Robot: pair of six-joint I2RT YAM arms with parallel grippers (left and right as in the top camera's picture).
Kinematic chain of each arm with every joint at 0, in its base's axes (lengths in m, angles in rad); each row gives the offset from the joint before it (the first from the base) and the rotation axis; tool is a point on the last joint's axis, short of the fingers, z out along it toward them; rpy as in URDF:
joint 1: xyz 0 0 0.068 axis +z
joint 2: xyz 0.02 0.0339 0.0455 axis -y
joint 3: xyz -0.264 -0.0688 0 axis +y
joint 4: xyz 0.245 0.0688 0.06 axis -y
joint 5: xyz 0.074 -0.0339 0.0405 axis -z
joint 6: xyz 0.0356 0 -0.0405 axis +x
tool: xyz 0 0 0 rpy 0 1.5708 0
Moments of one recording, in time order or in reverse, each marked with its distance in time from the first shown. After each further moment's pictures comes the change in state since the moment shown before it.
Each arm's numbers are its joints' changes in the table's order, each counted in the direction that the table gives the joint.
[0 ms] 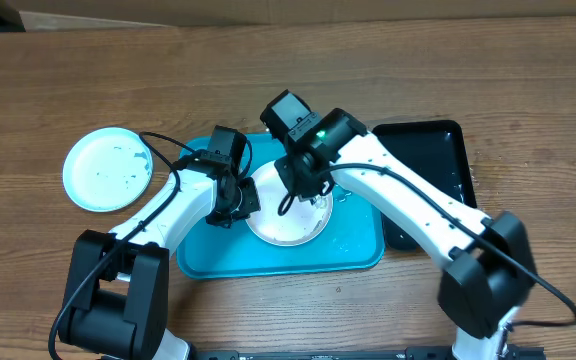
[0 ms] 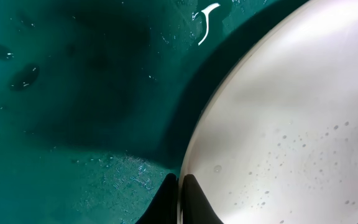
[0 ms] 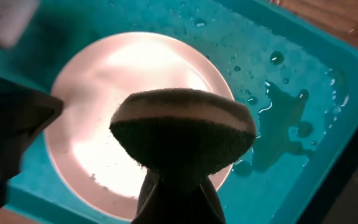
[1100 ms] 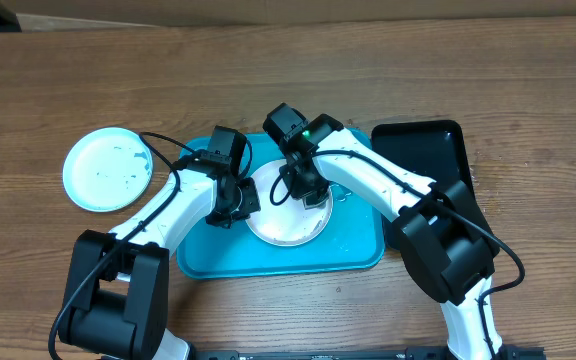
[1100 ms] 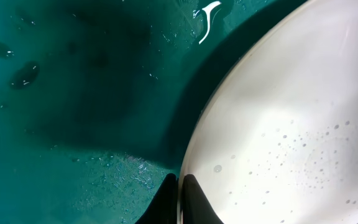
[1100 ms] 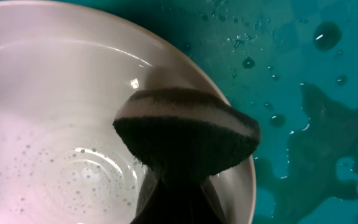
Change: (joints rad) left arm 0.000 0.000 0.000 -0.003 0.000 0.000; right arm -0.043 -0.198 0.043 0.106 0.004 0.024
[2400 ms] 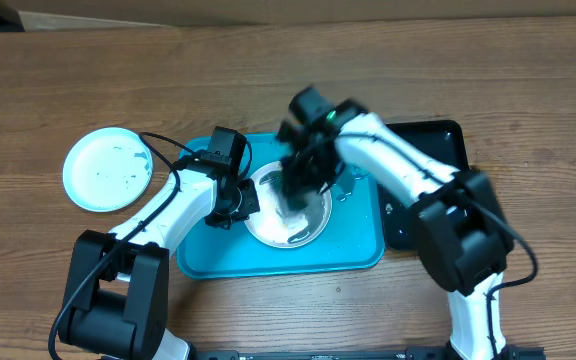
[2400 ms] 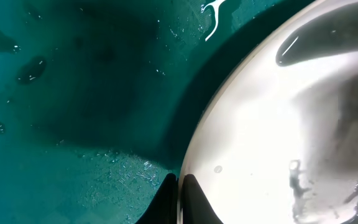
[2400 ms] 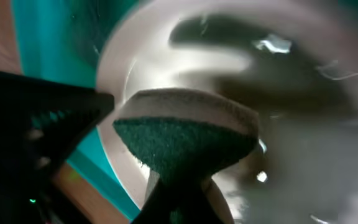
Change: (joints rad) left arm 0.000 0.000 0.000 -0.011 -0.007 0.000; right arm -0.129 0.008 -0.035 -0.037 -0.599 -0.077
